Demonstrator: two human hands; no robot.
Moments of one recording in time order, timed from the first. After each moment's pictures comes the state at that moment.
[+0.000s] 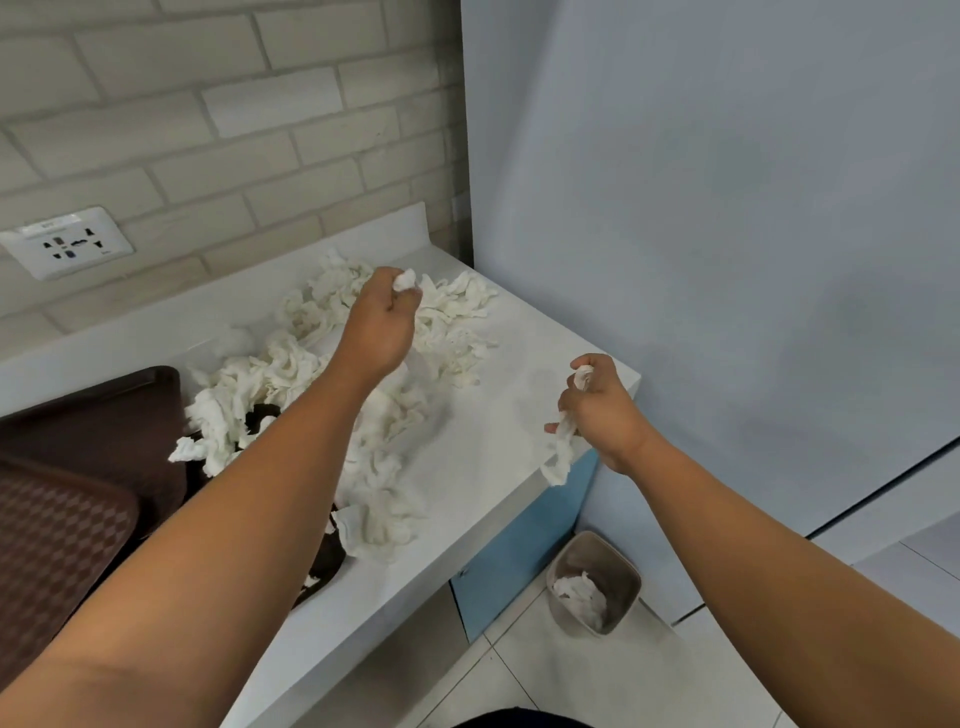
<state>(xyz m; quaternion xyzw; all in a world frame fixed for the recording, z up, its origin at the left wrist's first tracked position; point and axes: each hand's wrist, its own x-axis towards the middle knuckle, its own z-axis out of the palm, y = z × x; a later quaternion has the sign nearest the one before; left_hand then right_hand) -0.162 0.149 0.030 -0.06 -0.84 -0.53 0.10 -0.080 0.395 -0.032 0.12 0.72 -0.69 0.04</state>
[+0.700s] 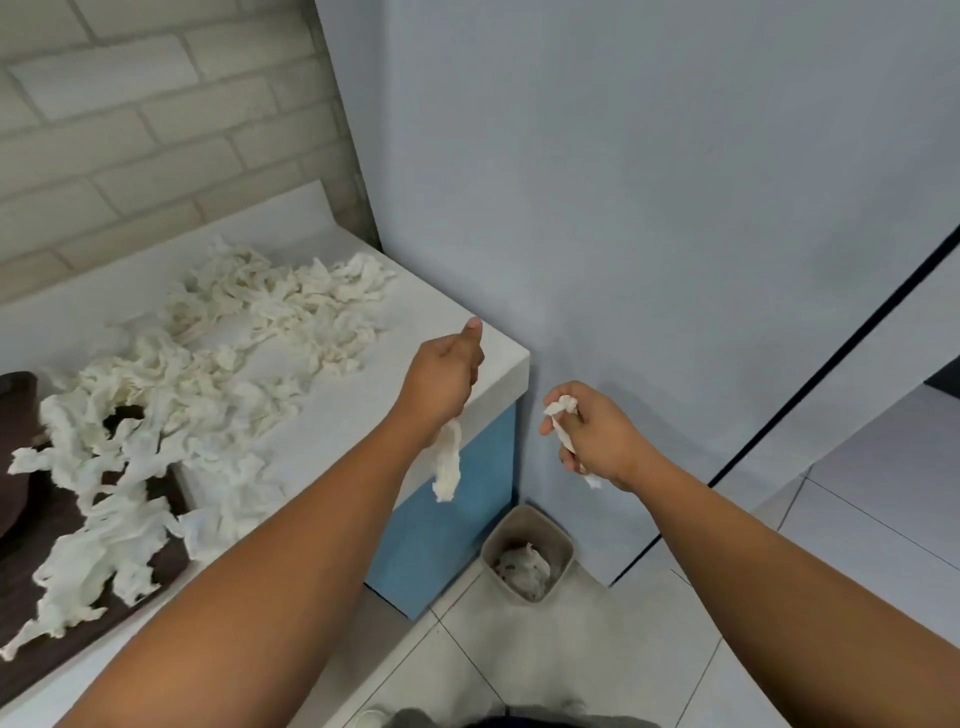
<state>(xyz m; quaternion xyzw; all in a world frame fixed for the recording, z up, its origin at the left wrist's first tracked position) -0.085 0.374 -0.011 0.01 -0.77 -0.63 -0.10 -0.028 0.566 -0.073 0.08 0.81 -0.57 0.09</state>
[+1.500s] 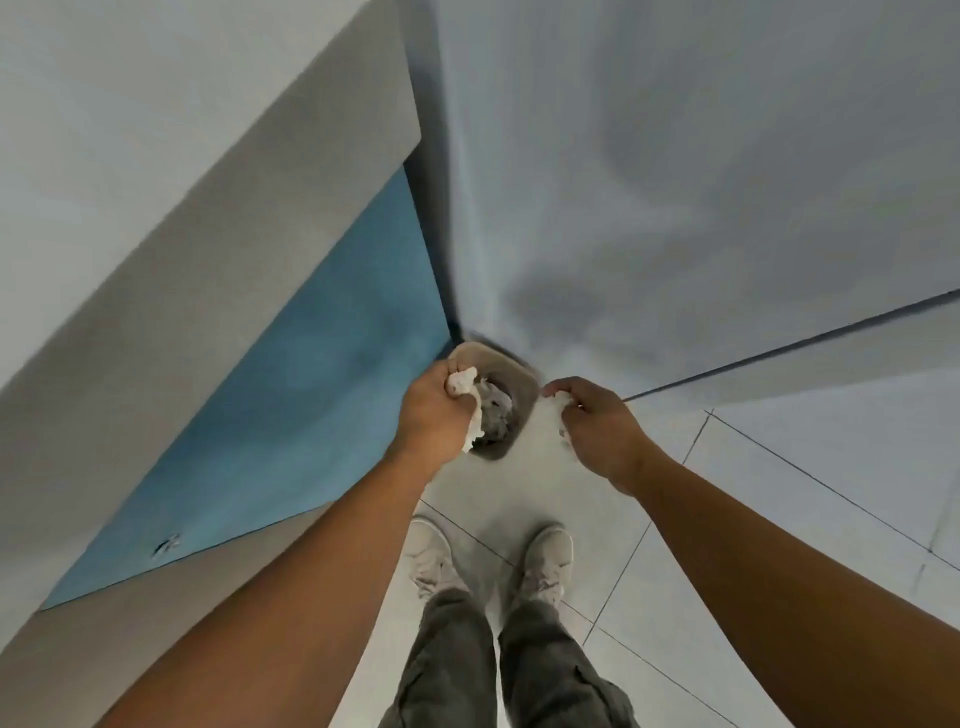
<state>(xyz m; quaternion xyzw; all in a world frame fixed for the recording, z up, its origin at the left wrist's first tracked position) -0.086 0.445 -0.426 0.11 -0.82 -0.47 -0.30 -0.006 0.617 -0.408 0.35 0.74 -0.55 0.18</state>
